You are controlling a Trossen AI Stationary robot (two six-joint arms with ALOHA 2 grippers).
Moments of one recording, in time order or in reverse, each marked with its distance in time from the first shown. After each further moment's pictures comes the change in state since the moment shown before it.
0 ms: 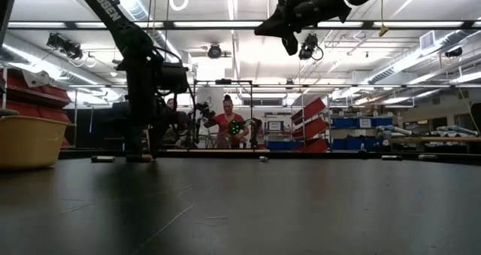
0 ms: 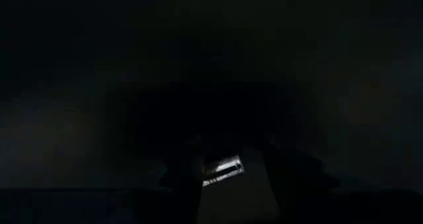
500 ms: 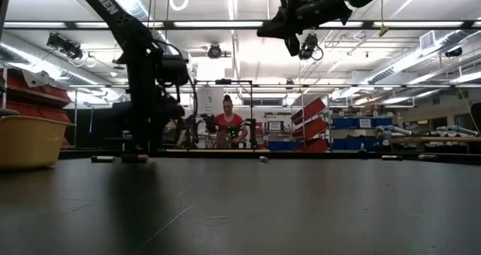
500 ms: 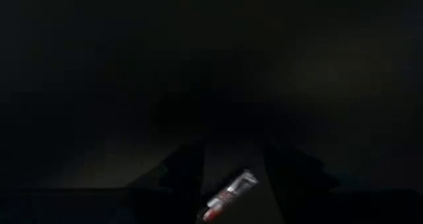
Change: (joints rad) left arm -0.008 -0.059 0.031 -0.021 -0.049 0.370; right arm -0.038 0.000 0.000 0.019 -0.011 0.006
